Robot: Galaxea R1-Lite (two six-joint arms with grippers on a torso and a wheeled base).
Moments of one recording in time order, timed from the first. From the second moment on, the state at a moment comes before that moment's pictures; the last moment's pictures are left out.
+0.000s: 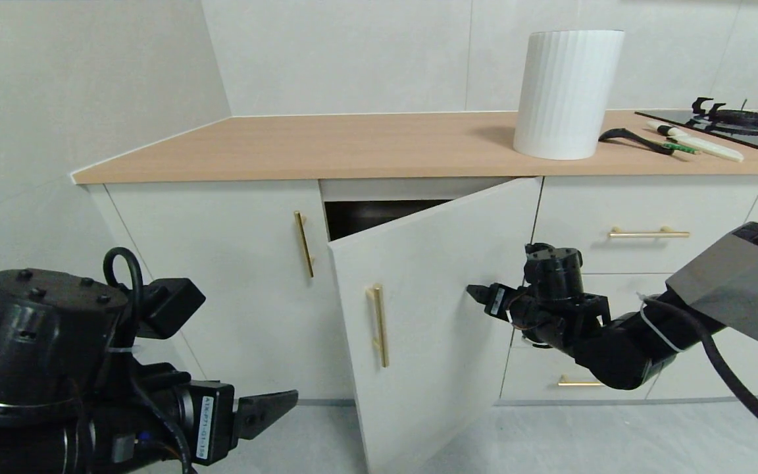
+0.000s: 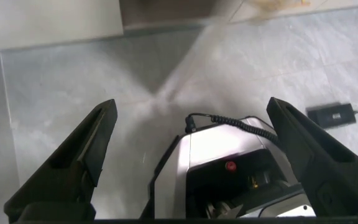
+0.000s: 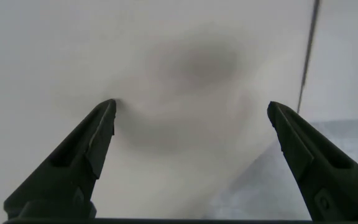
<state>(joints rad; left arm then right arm) -0.59 1.30 -0.66 0.07 0.12 -0.39 0.48 2.18 -1.00 -0.77 -0.18 0.58</state>
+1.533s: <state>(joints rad) -0.59 1.32 -0.66 0.07 0.12 -0.39 0.43 2.32 -1.24 -0.82 -0.45 0.64</state>
